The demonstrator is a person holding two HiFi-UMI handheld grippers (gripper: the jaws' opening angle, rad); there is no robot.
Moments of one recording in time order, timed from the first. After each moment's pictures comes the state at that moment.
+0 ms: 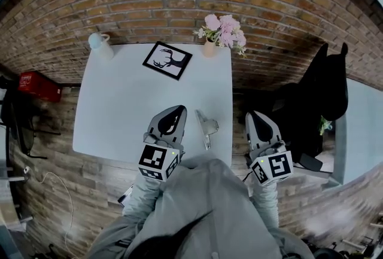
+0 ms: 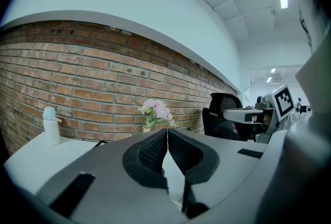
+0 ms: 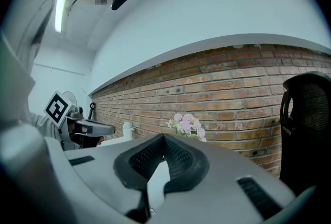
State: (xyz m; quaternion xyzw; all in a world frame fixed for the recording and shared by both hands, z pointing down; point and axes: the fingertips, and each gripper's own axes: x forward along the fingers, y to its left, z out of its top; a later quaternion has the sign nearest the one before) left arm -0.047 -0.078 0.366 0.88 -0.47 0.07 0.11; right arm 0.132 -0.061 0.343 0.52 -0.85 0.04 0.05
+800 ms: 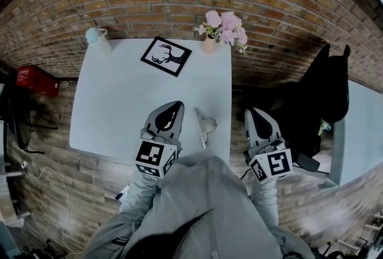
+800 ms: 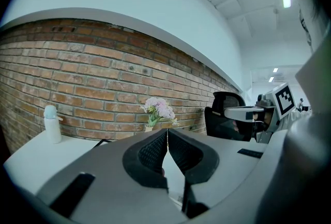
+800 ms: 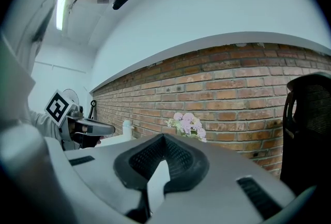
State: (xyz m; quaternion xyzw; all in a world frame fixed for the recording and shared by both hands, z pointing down) left arm -0.049 -0.089 0.372 0.87 -0.47 0.07 0.12; right arm 0.131 -0.073 0.345 0.51 -0.86 0.04 0.07
